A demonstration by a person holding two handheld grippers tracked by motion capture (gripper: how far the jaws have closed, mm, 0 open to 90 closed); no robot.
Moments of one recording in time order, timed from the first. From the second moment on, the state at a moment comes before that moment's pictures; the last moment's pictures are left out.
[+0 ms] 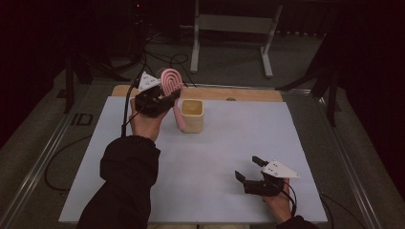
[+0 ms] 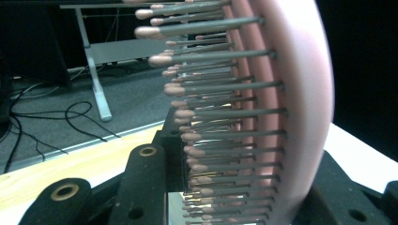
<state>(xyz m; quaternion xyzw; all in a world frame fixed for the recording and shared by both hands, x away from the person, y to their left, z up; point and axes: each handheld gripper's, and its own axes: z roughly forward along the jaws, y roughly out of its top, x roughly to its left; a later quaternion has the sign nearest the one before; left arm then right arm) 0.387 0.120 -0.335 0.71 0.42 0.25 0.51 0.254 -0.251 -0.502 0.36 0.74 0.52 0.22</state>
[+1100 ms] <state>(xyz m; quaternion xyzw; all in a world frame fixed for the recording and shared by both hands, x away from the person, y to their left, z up) 0.408 0.106 -0.309 0.72 0.40 0.29 0.49 0.254 -0.252 -0.502 0.36 0.74 0.52 0.22</state>
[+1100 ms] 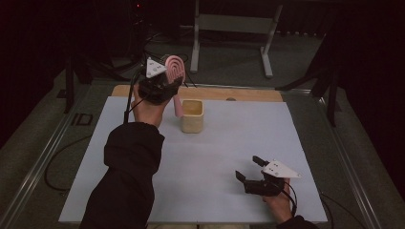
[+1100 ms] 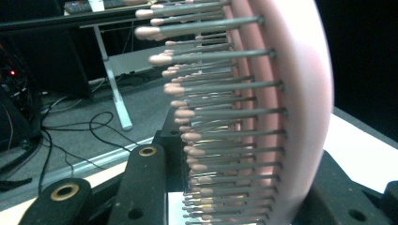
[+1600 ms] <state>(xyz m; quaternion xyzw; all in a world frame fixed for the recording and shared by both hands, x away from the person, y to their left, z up) 0.422 0.082 -0.315 0.73 0.38 0.30 0.47 0.254 -0.255 -0.501 0.37 0.74 0.53 0.22</state>
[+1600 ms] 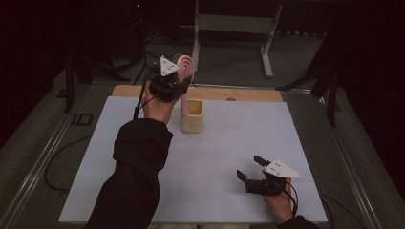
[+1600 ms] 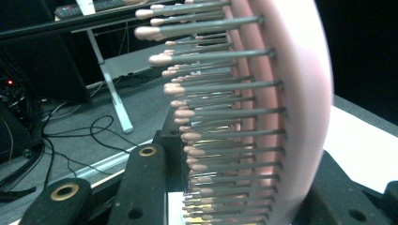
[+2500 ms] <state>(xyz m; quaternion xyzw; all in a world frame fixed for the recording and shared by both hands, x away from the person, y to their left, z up) 0.430 0.066 -0.327 0.74 0.38 0.32 0.46 0.254 -0.256 -0.500 0.37 0.73 0.53 0.22</state>
